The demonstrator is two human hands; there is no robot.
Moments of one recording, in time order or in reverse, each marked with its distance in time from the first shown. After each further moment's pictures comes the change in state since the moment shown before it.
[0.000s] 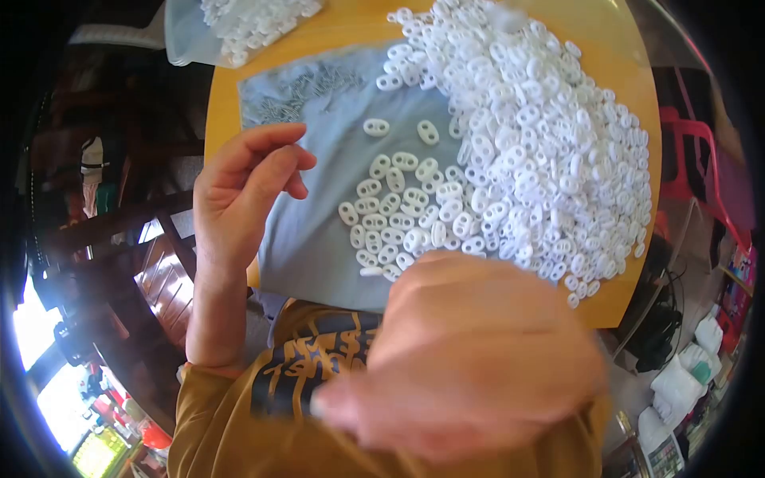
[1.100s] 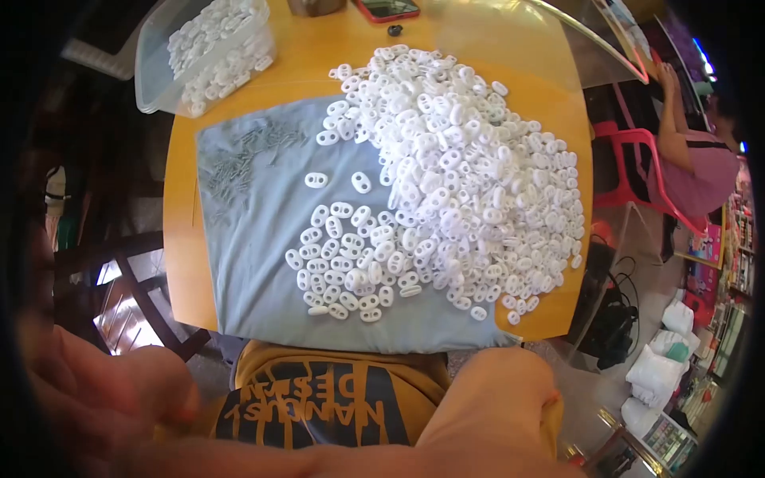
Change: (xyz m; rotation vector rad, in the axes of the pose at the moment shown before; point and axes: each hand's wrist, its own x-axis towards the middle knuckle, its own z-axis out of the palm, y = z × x) left_hand -0.068 0.070 -0.025 -0.094 0.273 1.141; right_hand 0.002 -0.051 0.014 0.064 -0.229 -0.343
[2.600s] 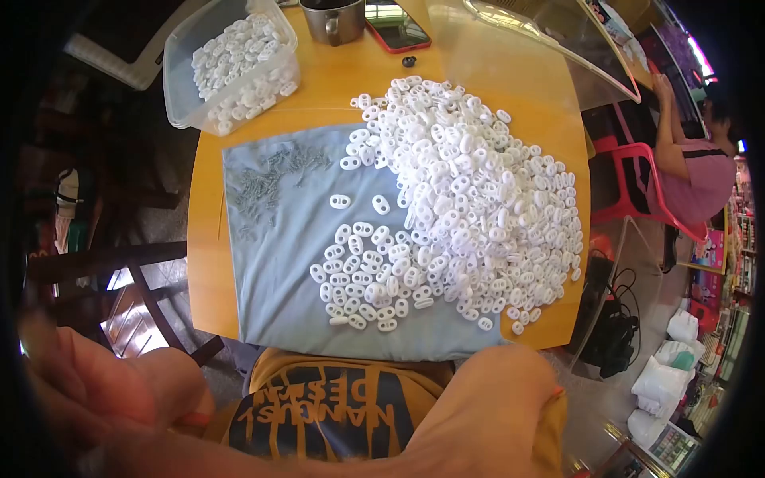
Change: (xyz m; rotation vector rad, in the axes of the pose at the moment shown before) left_hand 0.009 0.004 -0.010 -0.027 0.046 0.069; right_hand 0.010 -0.009 0.009 -0.090 -0.009 -0.128
